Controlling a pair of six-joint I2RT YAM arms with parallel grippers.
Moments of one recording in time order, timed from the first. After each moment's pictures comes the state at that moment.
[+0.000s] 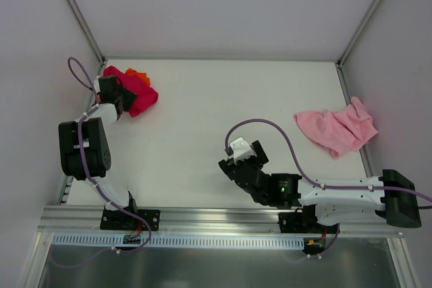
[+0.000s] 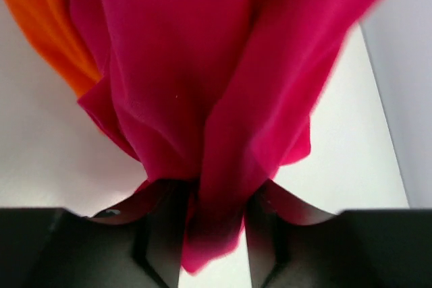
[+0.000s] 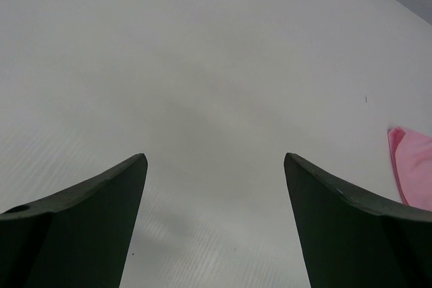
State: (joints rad) left arm 0.17 1.73 1.05 0.01 0.02 -0.86; right arm 1.41 1.10 0.62 -0.08 0.95 0.16
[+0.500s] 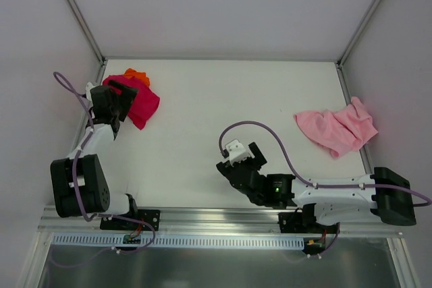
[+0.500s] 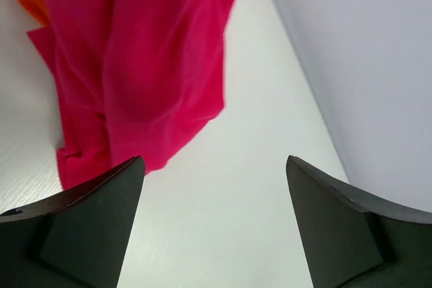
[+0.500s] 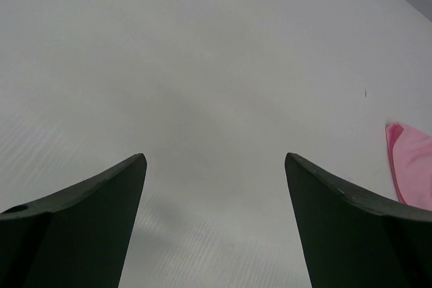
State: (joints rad) left arm 0.18 1.41 0.78 0.10 0.07 -0.95; right arm 1.41 1.14 0.61 -0.08 0.96 0.16
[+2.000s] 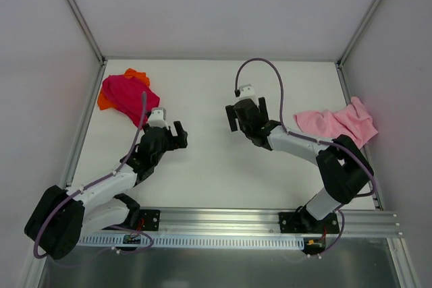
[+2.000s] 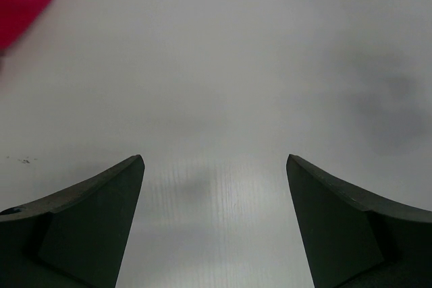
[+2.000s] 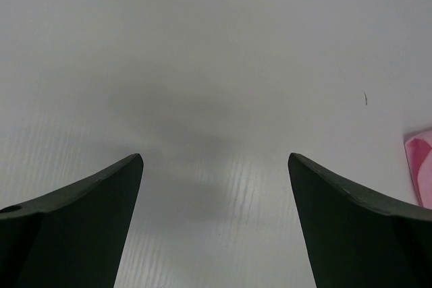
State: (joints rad) left arm -0.53 1.03 0.36 0.22 -0.27 -0.48; right arm 0.73 1.61 0.97 -0.03 0.54 0.18
